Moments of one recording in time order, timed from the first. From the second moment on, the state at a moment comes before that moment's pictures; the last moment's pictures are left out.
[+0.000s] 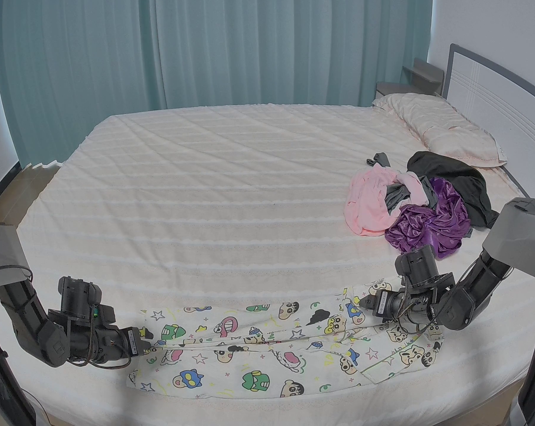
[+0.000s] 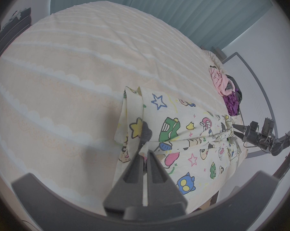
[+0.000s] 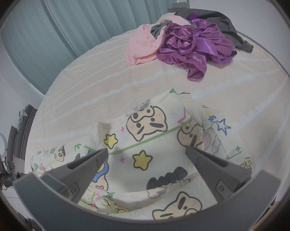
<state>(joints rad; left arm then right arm) -0.06 2.00 -0.28 -0.79 -0.30 -0.37 0.39 2.16 -0.72 -0.59 -0.18 0.56</state>
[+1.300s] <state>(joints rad) -0.01 1.99 -0.54 -0.55 -0.35 -0.59 0.39 2.17 -0.72 -0.60 -0.18 0.56</state>
